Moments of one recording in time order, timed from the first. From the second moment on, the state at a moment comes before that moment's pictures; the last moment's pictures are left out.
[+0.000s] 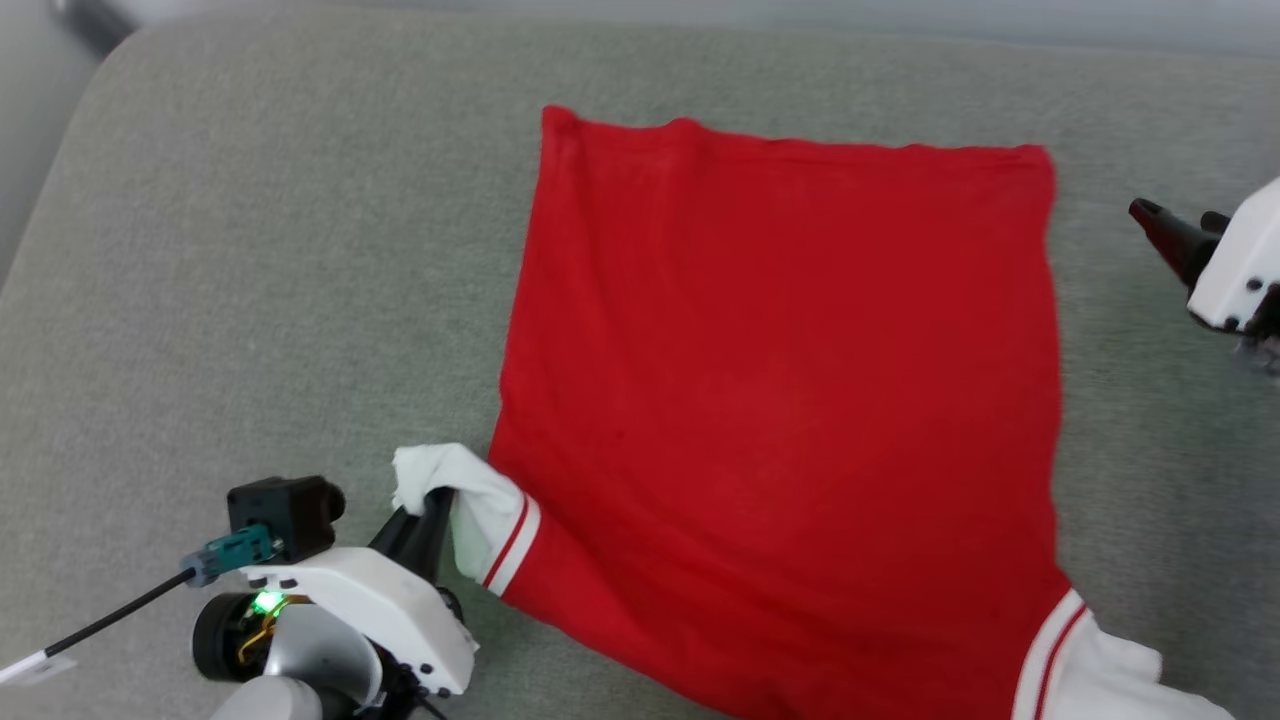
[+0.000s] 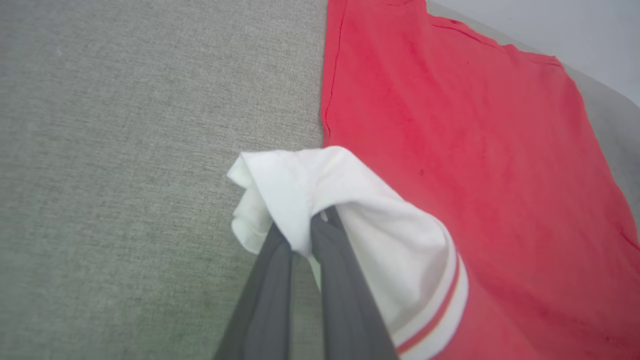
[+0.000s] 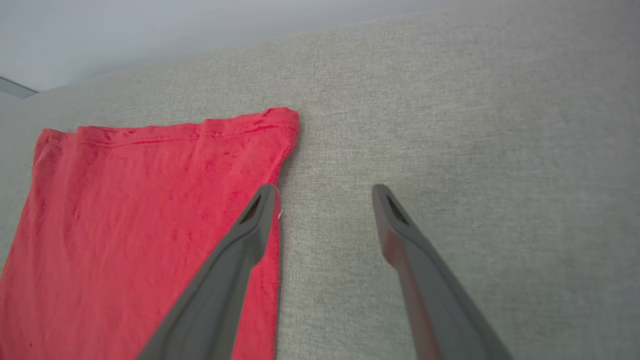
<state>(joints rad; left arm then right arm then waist) -0.12 0.51 -0.48 -0.16 -0.84 0.32 0.11 -0.73 -0.24 -0.20 0.45 0.37 0.13 0.72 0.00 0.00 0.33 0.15</state>
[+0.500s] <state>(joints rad) -0.20 0.46 -0.54 -0.20 -0.80 0.28 0.09 -1.02 -0.25 -0.27 0.65 0.17 0.13 1.02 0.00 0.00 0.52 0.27</state>
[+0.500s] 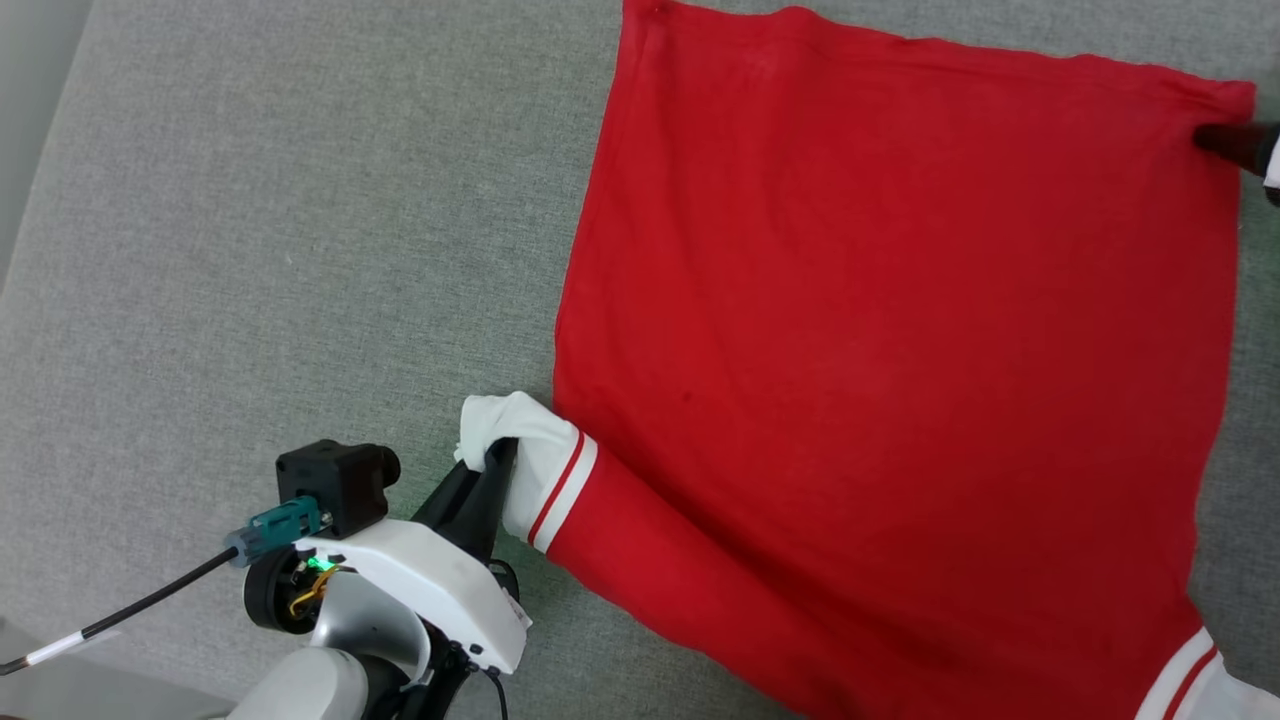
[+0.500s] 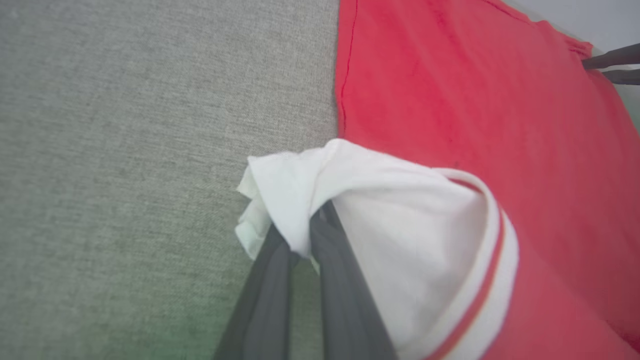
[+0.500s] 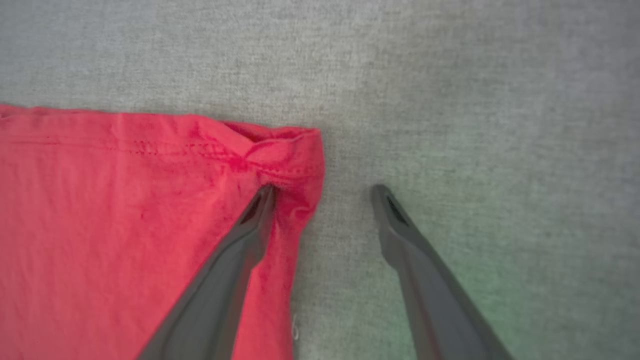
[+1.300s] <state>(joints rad) -0.15 0.47 -0.52 -0.12 -0.83 0.29 0.08 -0.94 -0.38 -0.12 0.47 0.22 0.13 1.14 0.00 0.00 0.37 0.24</state>
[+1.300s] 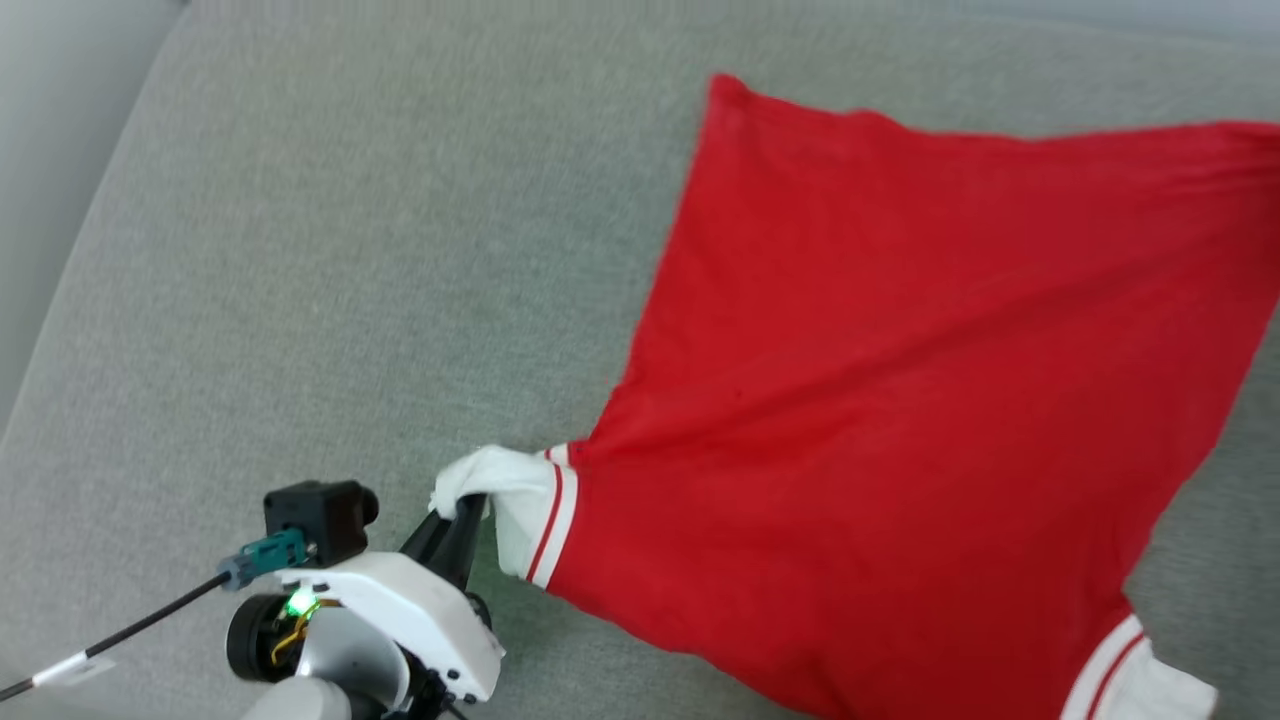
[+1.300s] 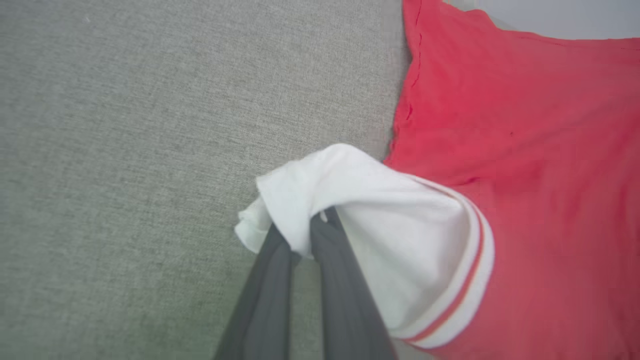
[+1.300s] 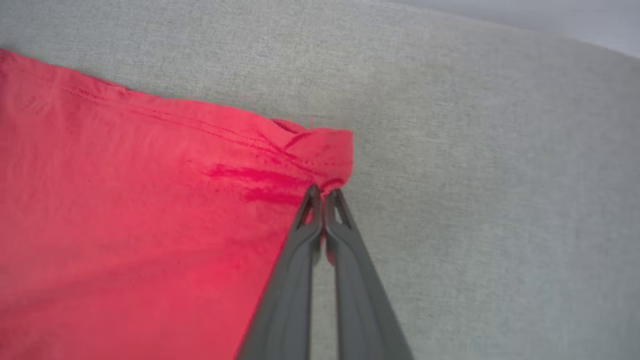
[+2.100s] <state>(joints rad) 0.05 0.56 -0.45 -0.11 -0.93 0.37 0.14 0.22 -0.21 -0.34 -0.02 0.41 0.13 1.05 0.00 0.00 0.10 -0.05</state>
